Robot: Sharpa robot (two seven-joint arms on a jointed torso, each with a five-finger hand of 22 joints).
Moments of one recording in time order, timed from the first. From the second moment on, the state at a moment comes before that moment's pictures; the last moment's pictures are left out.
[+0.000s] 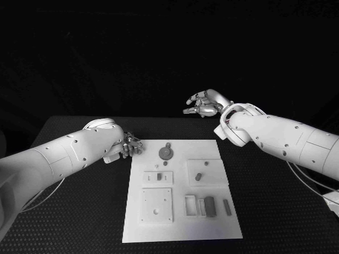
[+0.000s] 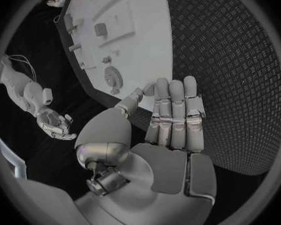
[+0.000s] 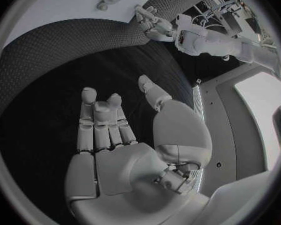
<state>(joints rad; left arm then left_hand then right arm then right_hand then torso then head) 1.29 -0.35 -0.18 0.79 -1.02 0.13 -0.39 0.84 0.05 0.46 -0.22 0.05 0.97 0.11 0.35 0.65 1.23 0.00 0.55 0.69 1.09 -0.04 0.84 0.82 0.01 1.11 -0.14 0.21 1.24 1.24 -0.61 0.01 1.09 -0.96 -0.39 0.13 0.96 -0.14 0.50 -0.24 0.05 0.79 0.18 0.23 0.49 0.91 0.07 1.16 0.90 1.02 -0.03 1.46 0.85 0.25 0.96 0.06 0.85 1.31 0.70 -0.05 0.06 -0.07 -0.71</state>
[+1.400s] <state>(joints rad) 1.29 -0.36 -0.18 0.79 -0.99 0.15 -0.38 0.92 0.08 0.62 -0.26 0.06 1.02 0.08 0.37 0.65 1.25 -0.02 0.56 0.67 1.11 -0.05 0.90 0.77 0.01 1.14 -0.15 0.20 1.28 1.24 -0.61 0.01 1.08 -0.96 -0.39 0.13 0.96 -0.14 0.50 -0.24 0.05 0.79 0.17 0.23 0.49 0.91 0.07 1.16 0.90 1.02 -0.03 1.46 0.85 0.25 0.96 0.06 0.85 1.31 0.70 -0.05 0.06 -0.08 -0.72</state>
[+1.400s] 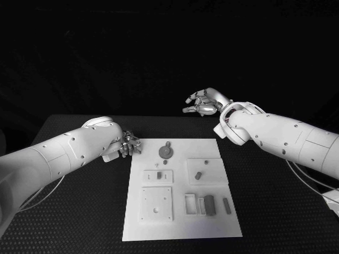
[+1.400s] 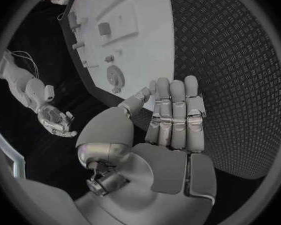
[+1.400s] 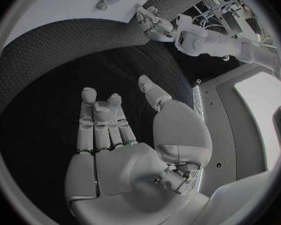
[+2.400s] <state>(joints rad) 1.32 -0.63 -0.20 1.29 -0.82 -0.07 -0.46 0.91 0.07 0.63 -0.27 0.15 1.04 0.09 0.37 0.64 1.28 -0.02 0.57 0.66 1.14 -0.06 0.93 0.74 0.01 1.17 -0.16 0.20 1.30 1.24 -0.62 0.01 1.06 -0.96 -0.39 0.13 0.96 -0.14 0.50 -0.24 0.05 0.79 0.18 0.23 0.49 0.91 0.07 1.16 0.89 1.02 -0.03 1.46 0.85 0.25 0.96 0.06 0.85 1.31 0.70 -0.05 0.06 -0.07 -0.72</state>
